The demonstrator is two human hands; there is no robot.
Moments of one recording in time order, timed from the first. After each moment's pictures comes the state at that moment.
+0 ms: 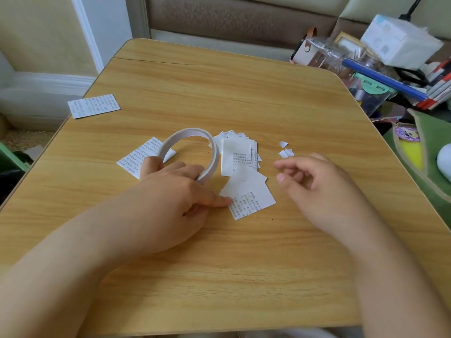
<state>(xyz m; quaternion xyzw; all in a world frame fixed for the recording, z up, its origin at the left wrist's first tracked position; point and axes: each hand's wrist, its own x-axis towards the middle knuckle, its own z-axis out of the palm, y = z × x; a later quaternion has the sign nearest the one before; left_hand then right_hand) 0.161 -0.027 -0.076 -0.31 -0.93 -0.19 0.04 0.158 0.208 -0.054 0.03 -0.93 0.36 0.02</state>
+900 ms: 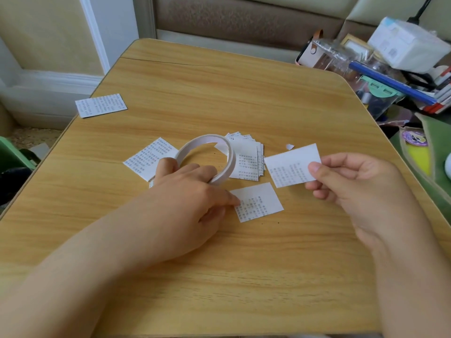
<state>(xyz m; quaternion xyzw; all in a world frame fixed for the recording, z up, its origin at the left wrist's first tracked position) 0.164 -0.015 -0.077 -0.32 -0.93 -0.17 0.12 0.161 0.215 -0.038 -0.11 -0.78 0.61 0.07</state>
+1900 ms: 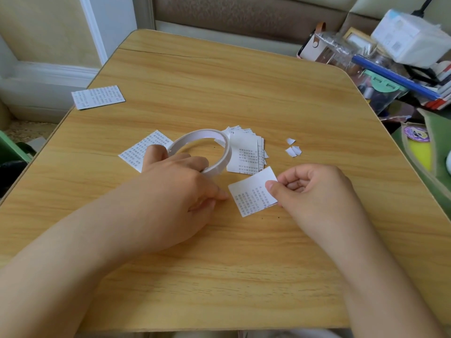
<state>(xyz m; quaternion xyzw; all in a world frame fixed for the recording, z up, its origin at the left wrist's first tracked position) 0.161 -0.025 -0.073 -0.32 -0.92 -0.18 0.12 0.171 0.180 -0.053 -0.10 -0.93 0.36 0.03</state>
